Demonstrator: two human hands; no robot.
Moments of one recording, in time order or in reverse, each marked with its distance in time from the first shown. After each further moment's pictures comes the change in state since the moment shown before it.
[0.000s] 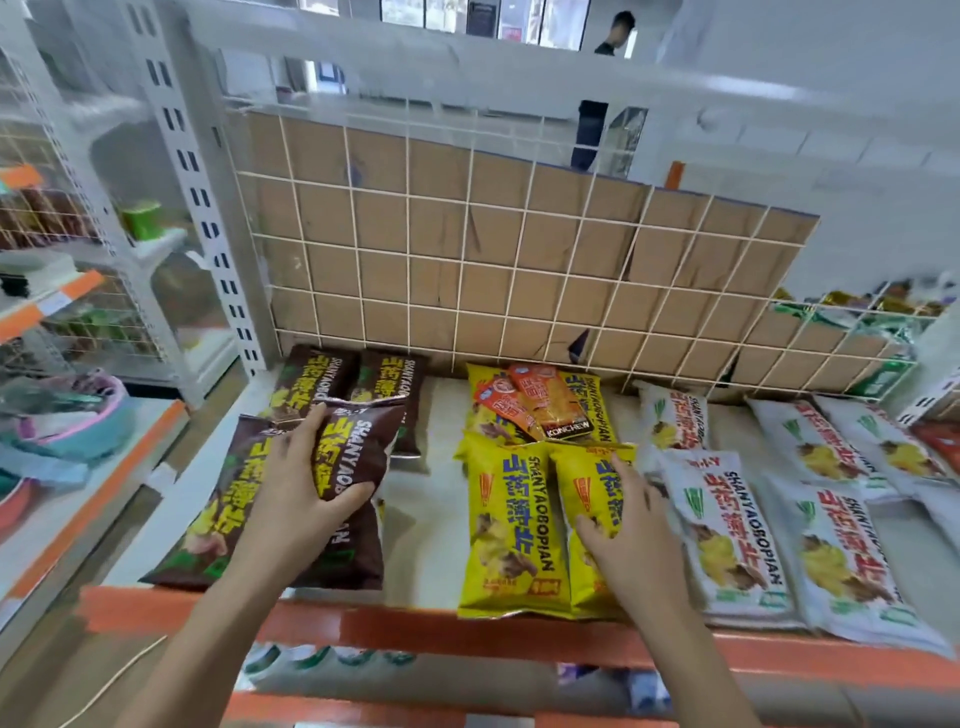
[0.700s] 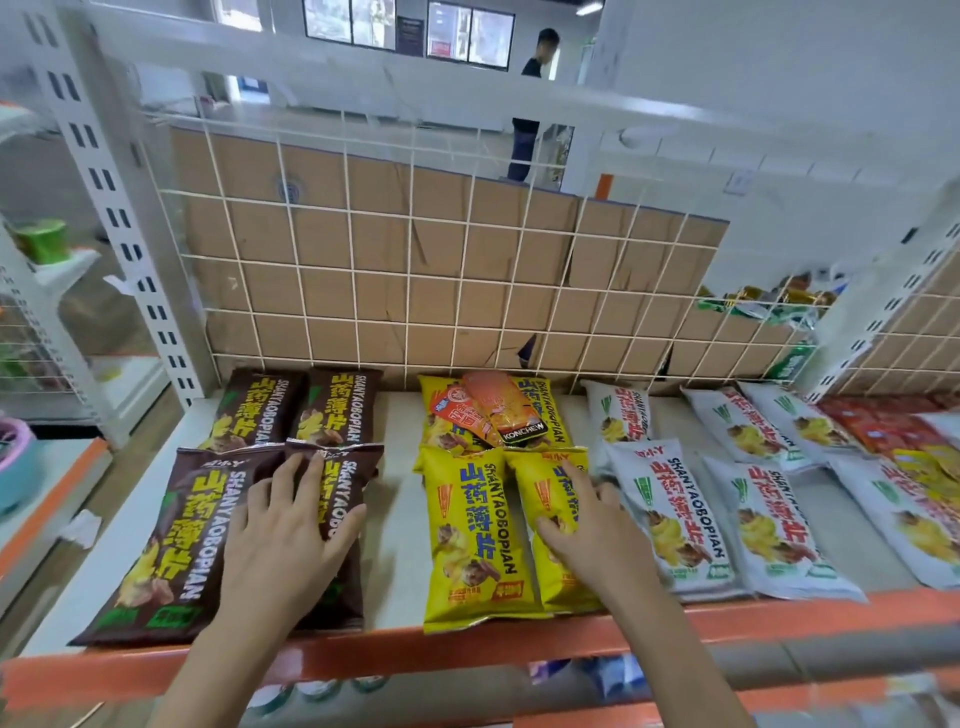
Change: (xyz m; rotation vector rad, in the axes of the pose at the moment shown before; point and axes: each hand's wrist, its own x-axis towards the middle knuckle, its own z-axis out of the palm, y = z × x) left_hand -0.002 -0.007 0.031 0.570 -0.053 0.107; right_hand 0.006 0.004 -0.005 -0.188 -0.123 0.056
